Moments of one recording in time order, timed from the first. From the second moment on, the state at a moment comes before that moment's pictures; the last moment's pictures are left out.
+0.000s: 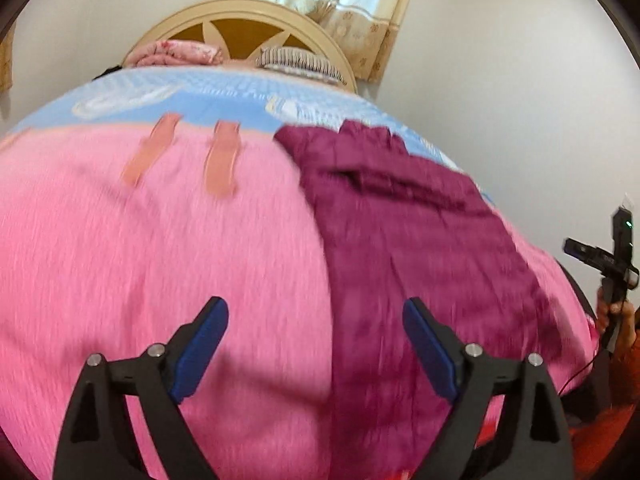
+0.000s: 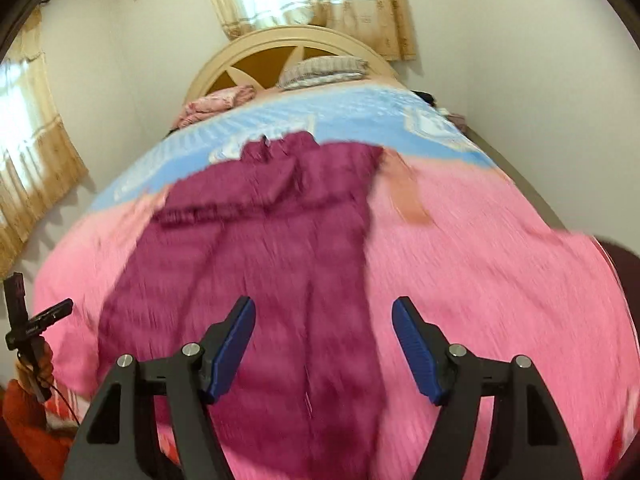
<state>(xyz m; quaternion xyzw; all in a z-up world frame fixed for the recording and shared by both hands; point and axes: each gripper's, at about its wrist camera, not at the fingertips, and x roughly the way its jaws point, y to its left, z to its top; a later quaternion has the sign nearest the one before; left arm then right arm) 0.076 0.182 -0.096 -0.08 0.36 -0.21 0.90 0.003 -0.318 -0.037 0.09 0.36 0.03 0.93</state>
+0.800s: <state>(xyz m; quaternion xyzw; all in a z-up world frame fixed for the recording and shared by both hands) 0.355 0.004 -0.109 -0.08 0.41 -0.14 0.90 0.478 -0.285 -0.107 0.32 0.50 -0.03 0.80</state>
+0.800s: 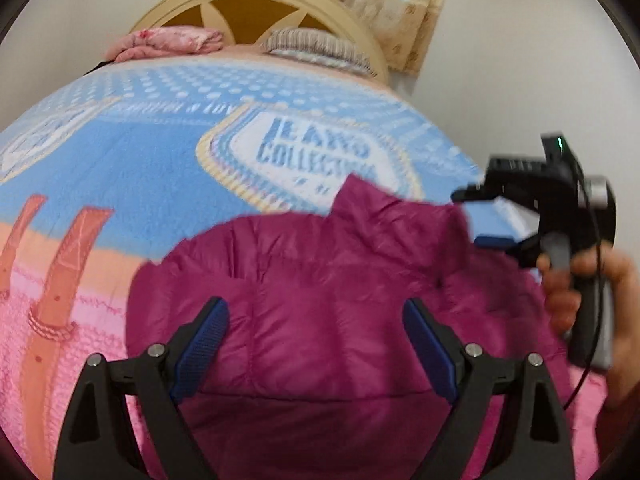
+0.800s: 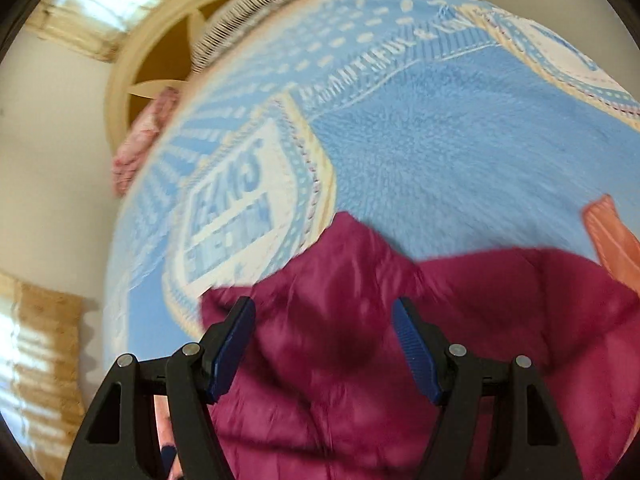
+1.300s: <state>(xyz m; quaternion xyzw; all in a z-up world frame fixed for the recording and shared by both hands) 0.341 -0.004 -0.129 -0.05 0.39 -0.12 0.91 0.426 -0.322 -0.138 0.24 0.57 -0.05 0.79</state>
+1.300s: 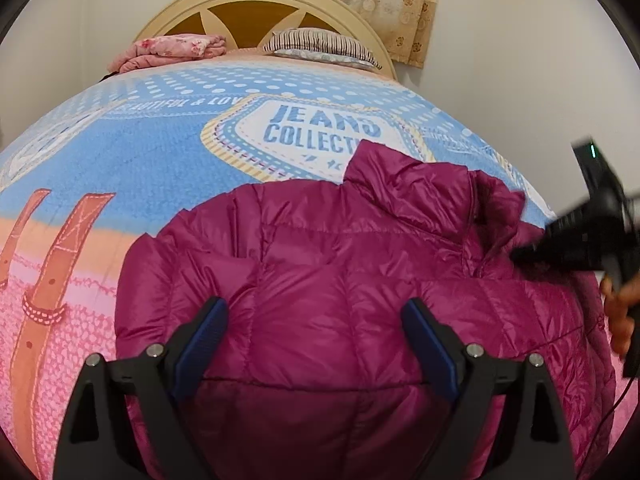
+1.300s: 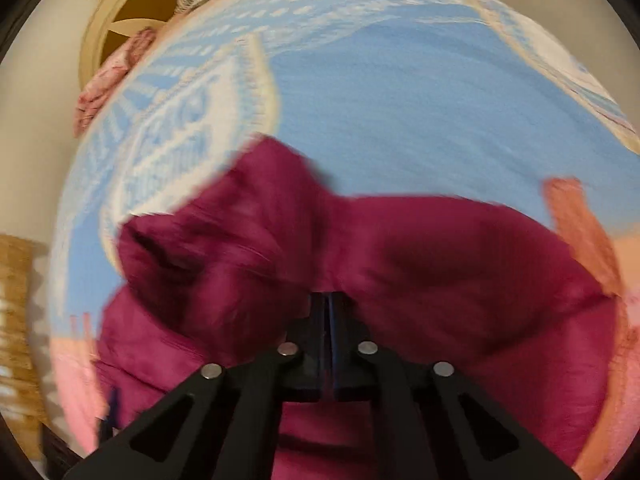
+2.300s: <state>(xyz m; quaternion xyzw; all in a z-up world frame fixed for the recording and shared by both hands) 0.350 -0.005 -0.134 -0.06 0.40 -0.13 0.91 0.415 -0.326 -0.133 0.26 0.54 -0.03 0.80</state>
